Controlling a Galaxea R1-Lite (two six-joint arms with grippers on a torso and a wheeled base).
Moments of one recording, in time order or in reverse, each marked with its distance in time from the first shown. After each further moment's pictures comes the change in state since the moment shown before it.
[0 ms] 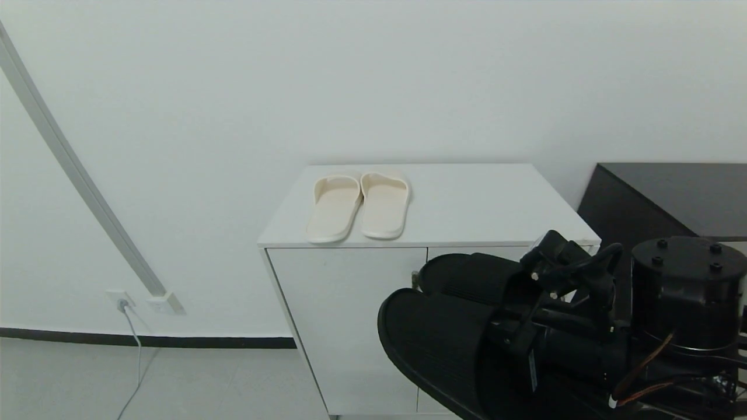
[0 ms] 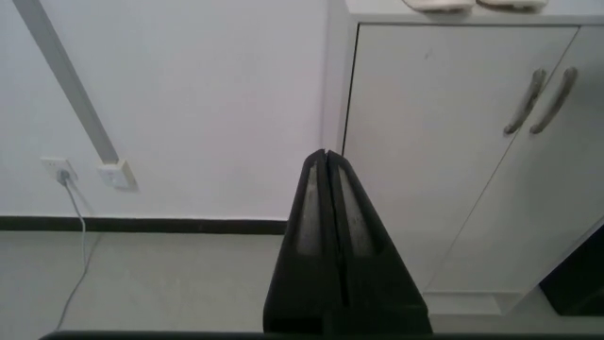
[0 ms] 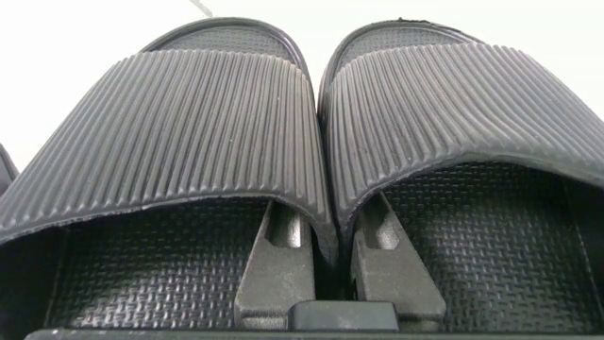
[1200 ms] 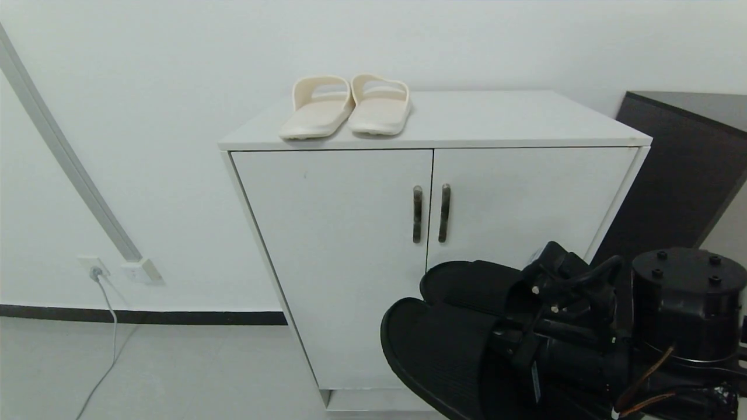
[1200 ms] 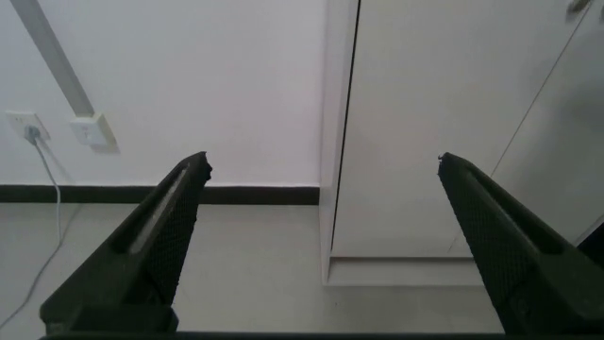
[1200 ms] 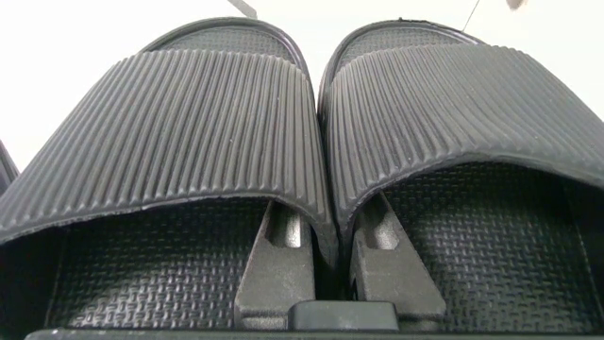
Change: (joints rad) left arm 0.000 0.000 0.000 0.000 -0.002 0.007; right arm 0.003 0.001 0.037 -0.021 0.000 -0.015
